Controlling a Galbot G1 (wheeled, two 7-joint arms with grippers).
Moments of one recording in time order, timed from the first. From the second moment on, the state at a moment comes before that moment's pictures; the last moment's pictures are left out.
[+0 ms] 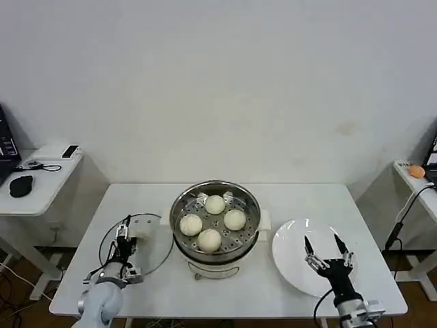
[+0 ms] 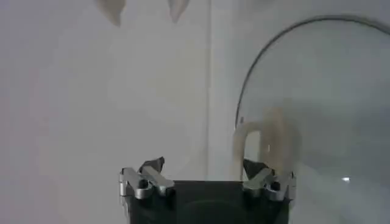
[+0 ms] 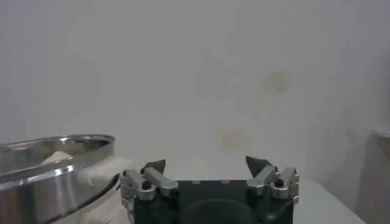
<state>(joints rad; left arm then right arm) 1.16 -1.27 -0.54 -1.46 1.22 0.03 -0.01 -1.62 1.33 0.69 1.98 0.36 0.13 -0.12</state>
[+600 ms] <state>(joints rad) 1.12 -1.29 -0.52 -1.38 1.16 0.05 -0.08 -1.63 1.35 0.67 1.97 0.33 0.14 -0.13</state>
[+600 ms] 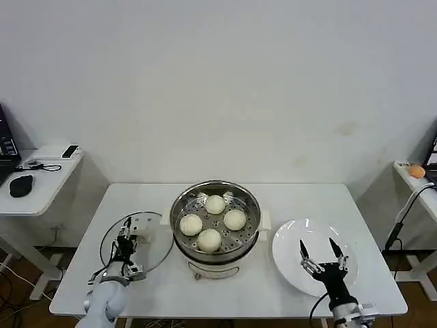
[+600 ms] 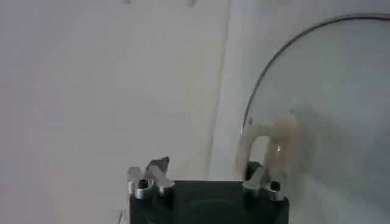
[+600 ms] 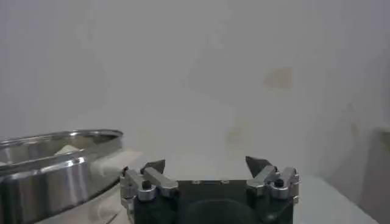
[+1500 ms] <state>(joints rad) 1.16 -1.28 -0.57 -1.47 1.19 0.07 -0.08 -1.59 1.33 0.65 1.95 0.36 0.14 -0.13</state>
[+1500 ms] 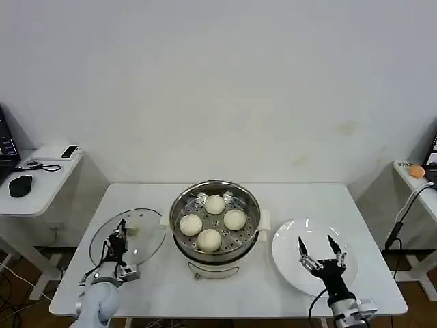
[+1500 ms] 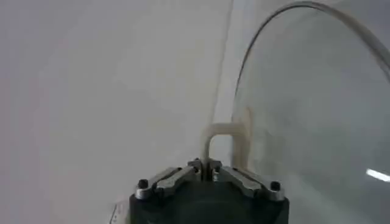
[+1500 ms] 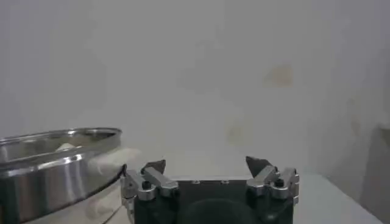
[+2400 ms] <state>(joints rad) 1.35 -1.18 -0.71 -1.82 1.24 0.18 0.05 -1.54 1.31 0.64 1.95 0.39 0.13 -0.12</state>
